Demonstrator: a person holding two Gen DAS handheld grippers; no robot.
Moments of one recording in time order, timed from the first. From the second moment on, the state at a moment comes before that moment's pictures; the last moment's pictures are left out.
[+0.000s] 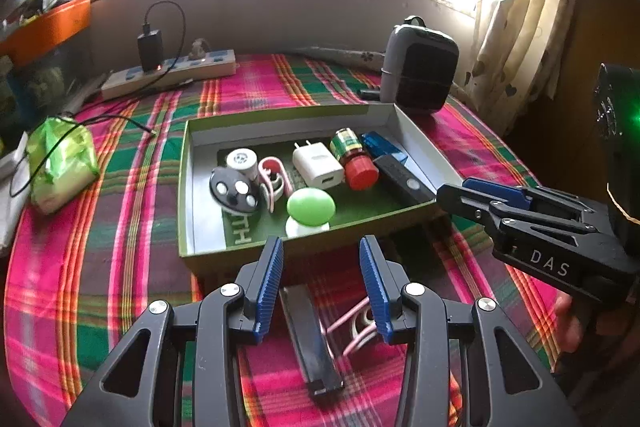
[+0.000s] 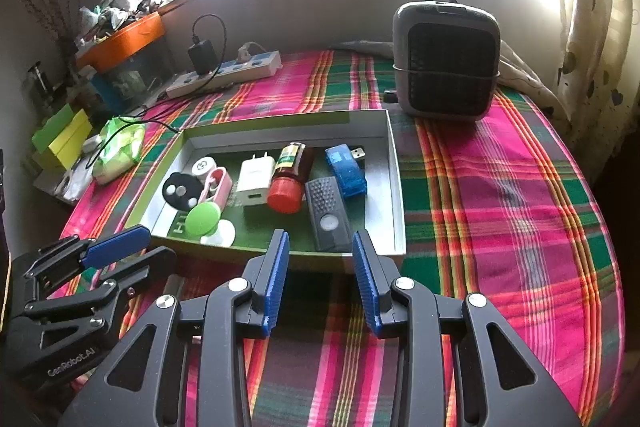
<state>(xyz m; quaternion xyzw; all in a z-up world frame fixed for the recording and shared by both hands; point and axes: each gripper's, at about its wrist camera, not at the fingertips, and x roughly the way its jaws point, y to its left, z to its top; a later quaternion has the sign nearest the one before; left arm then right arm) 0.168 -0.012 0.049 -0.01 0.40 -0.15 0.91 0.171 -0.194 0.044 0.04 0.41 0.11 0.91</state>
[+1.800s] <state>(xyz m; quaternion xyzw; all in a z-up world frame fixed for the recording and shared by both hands) 0.135 -0.007 0.014 0.02 0.43 -0.10 0.90 0.111 -0.197 0.022 0.05 0.41 0.12 0.90</state>
